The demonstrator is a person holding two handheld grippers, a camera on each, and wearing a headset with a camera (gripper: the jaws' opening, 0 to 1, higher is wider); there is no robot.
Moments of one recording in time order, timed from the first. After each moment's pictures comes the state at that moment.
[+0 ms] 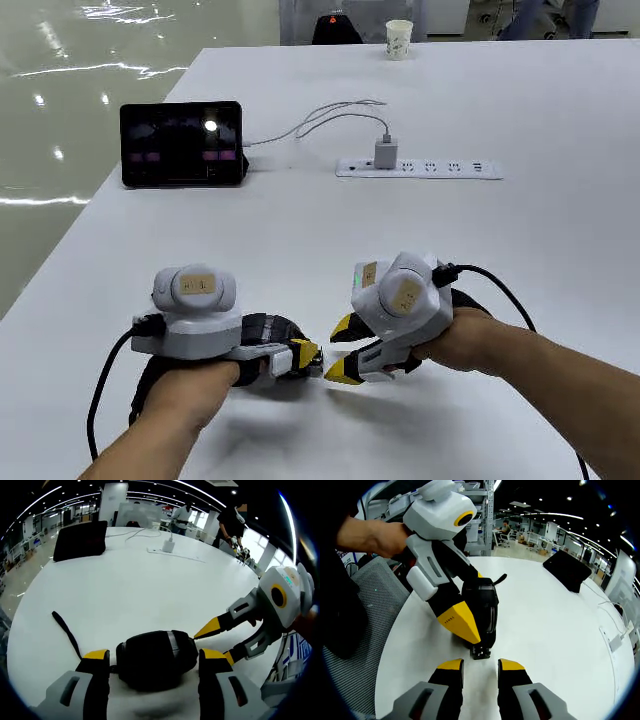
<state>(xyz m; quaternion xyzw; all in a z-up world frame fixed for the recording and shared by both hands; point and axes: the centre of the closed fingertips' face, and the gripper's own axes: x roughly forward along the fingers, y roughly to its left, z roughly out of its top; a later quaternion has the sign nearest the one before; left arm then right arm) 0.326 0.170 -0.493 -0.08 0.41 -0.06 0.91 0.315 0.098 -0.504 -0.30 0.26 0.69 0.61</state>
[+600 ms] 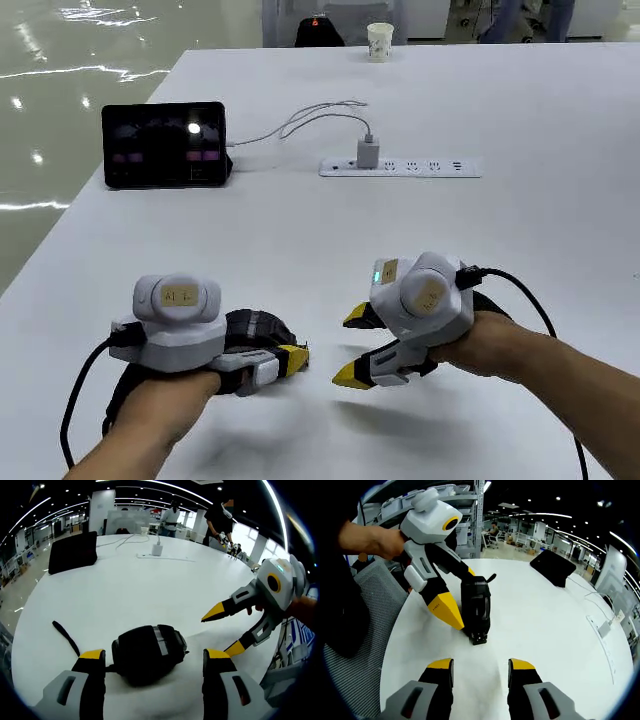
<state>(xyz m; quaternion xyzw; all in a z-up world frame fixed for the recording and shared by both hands) 0.314 0.161 -0.480 -0.04 0.38 -0.10 0.92 0.317 0.064 -0.491 -0.29 0.26 0.65 0.65</state>
